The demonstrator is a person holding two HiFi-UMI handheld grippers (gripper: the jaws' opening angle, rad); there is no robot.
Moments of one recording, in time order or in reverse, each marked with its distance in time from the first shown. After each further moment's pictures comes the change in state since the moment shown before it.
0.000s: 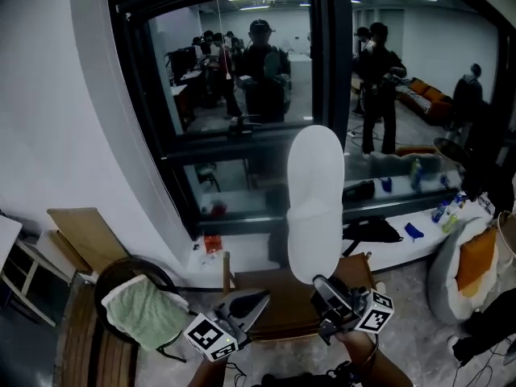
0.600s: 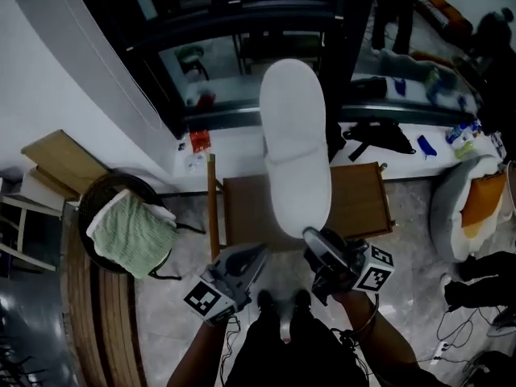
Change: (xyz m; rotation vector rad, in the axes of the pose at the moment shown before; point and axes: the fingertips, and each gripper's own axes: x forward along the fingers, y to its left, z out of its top) left arm -0.012 0.011 -0.140 -0.232 0.129 0.087; right arm -0.047 -0.086 -0.107 0.224 0.117 -0.170
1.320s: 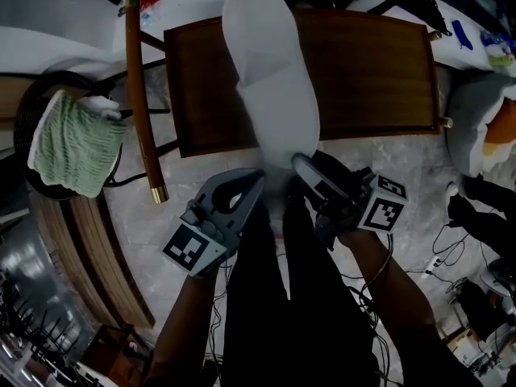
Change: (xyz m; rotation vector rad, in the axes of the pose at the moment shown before) left arm 0.007 0.027 -0.234 -0.204 0.205 0.014; right arm -0.117 -0.183 -0.177 0.283 0.212 -0.327
